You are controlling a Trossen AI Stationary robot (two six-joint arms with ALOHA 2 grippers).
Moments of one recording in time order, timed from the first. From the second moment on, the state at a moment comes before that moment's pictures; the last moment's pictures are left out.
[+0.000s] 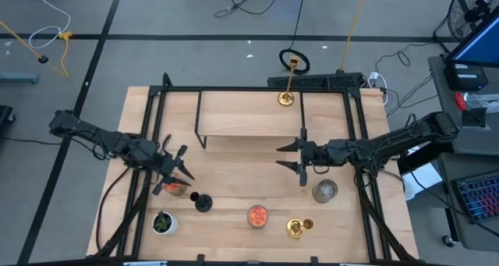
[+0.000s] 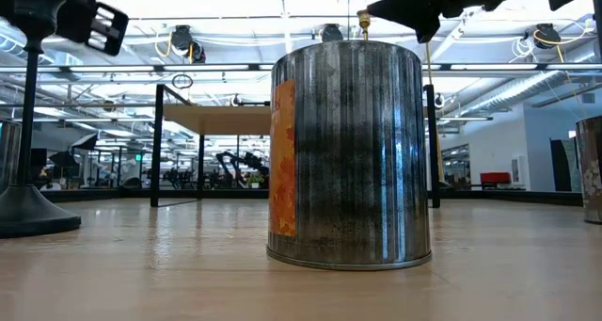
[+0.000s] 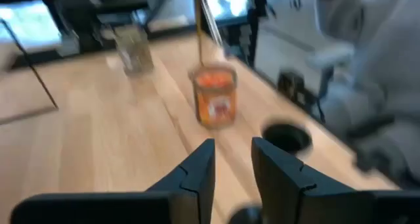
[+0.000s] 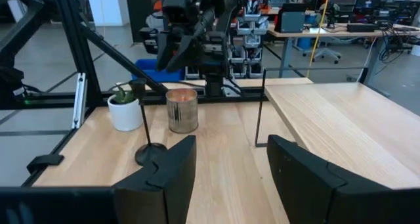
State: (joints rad) left arm -0.34 0.54 0.37 -0.16 0.14 0.07; right arm 0.23 1.11 0.57 0.42 0.28 0.07
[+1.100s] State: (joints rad) left arm -0.48 1.04 0.32 0.24 0.13 -0.08; right arm 0.23 1.11 0.57 0.39 0.28 0.07
